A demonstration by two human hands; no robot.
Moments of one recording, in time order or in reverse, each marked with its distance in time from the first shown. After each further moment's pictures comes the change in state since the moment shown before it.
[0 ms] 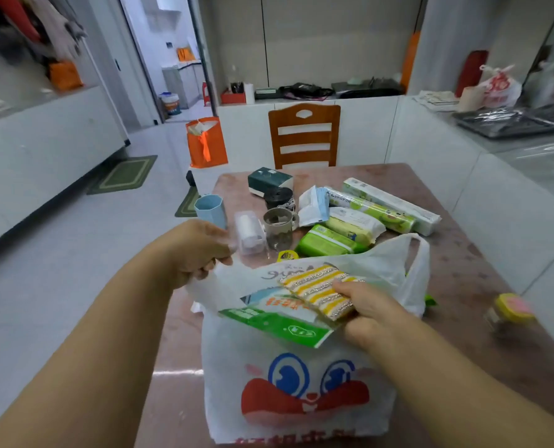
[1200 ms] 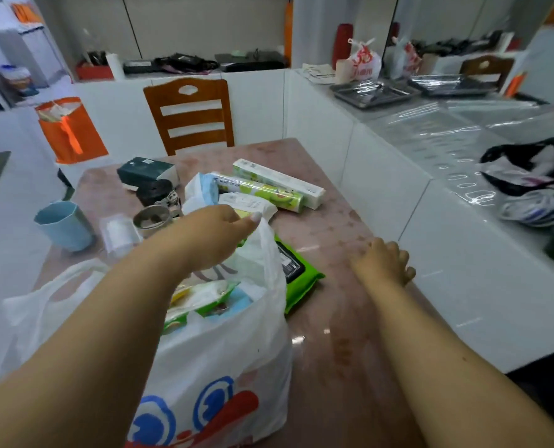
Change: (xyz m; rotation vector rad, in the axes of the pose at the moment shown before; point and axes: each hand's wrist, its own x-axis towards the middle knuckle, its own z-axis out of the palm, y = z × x) left_hand -0.009 0.118 0.169 0.621 -0.244 0.330; right_hand 0.088 -0.116 -0.216 -1.288 1.038 -0.409
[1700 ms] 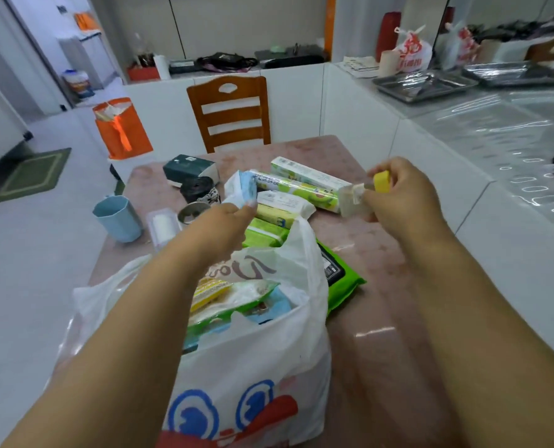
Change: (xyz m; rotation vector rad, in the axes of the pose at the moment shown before) left_hand 0.021 -0.046 -0.007 -0.395 0.125 -0.136; right_hand -0.050 -0.094 -0.091 0.720 0.059 -0.498
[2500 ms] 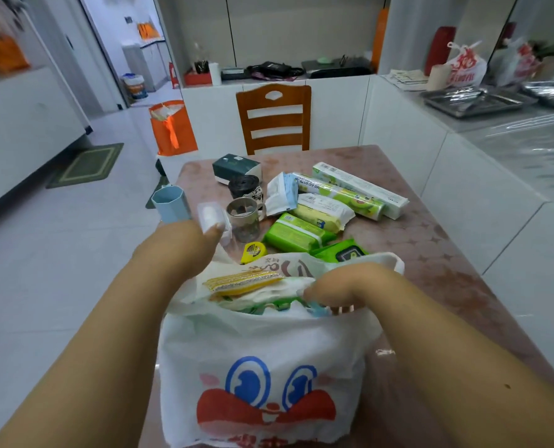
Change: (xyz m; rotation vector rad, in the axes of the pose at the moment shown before) left_hand -0.040 -0.076 -0.064 0.579 0.302 -0.230; right_hand -0.081 -0.034 0.091 -0.866 -1.279 0.108
